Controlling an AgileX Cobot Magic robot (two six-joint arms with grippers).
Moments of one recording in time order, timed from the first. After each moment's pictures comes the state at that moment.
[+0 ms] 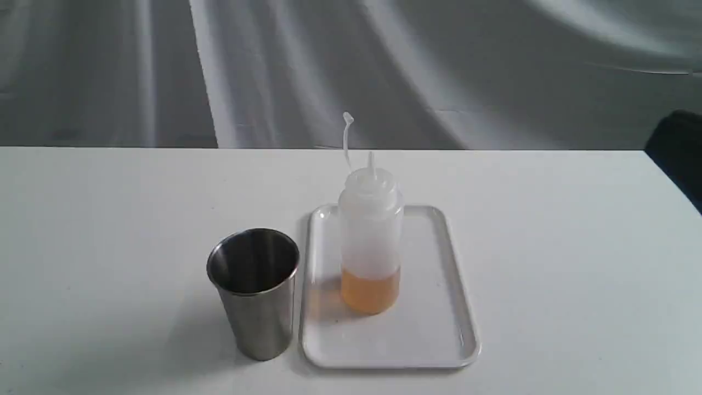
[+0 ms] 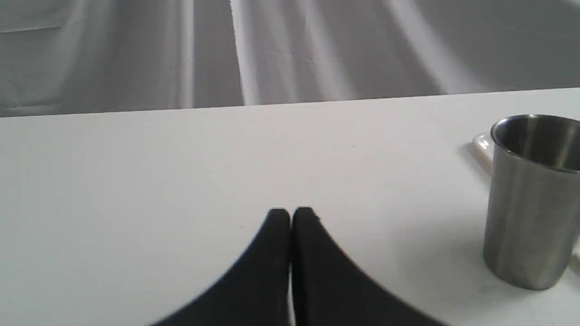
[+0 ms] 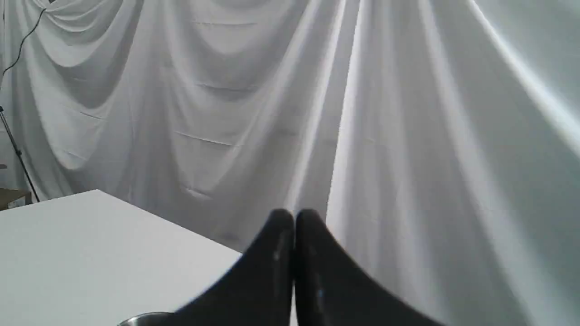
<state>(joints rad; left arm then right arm) -0.02 0.00 0.00 -0.01 0.27 0.04 0.41 0.60 -0.39 -0.10 -0.25 0.00</state>
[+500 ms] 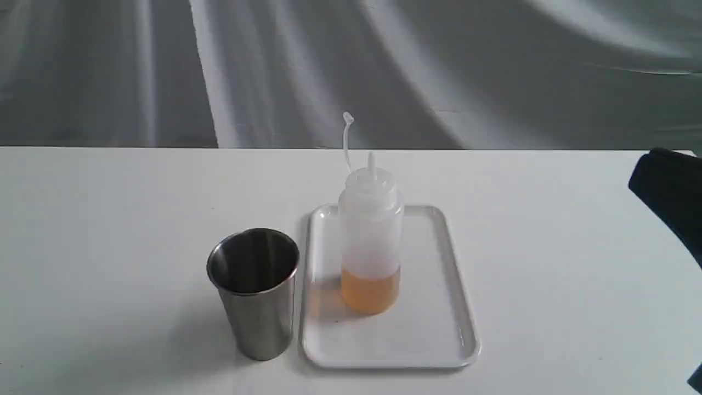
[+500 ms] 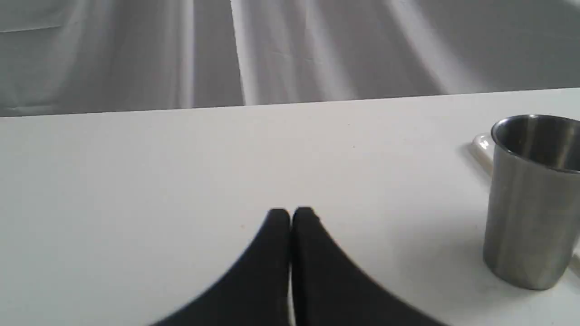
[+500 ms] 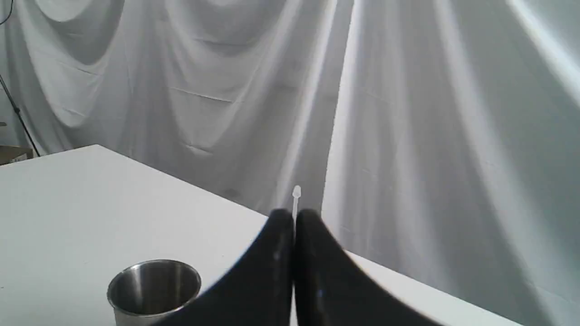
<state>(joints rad) -0.02 0.00 0.00 -0.01 0.27 0.04 0.41 0.60 -0.39 -0.09 -0.15 0.00</state>
